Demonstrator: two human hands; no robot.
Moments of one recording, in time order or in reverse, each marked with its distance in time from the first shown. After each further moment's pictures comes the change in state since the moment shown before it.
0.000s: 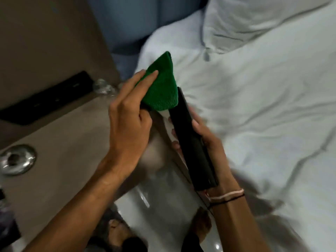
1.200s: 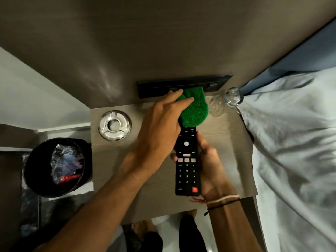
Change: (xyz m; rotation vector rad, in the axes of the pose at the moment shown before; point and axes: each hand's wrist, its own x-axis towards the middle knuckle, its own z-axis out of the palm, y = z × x) left_hand -0.010 -0.233 -0.169 0.096 -0.159 -0.370; right_hand 0.113 0.231 0.175 -0.104 0.024 0.497
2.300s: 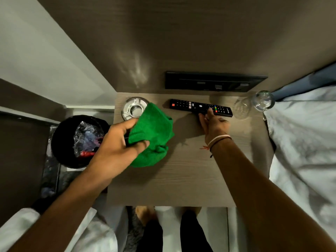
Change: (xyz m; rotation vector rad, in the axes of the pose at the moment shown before) left_hand -0.095 -0.072 -0.054 -0.596 -0.004 -0.594; right_hand 0.133 -0.027 -0.008 -0.220 0.562 -0.222
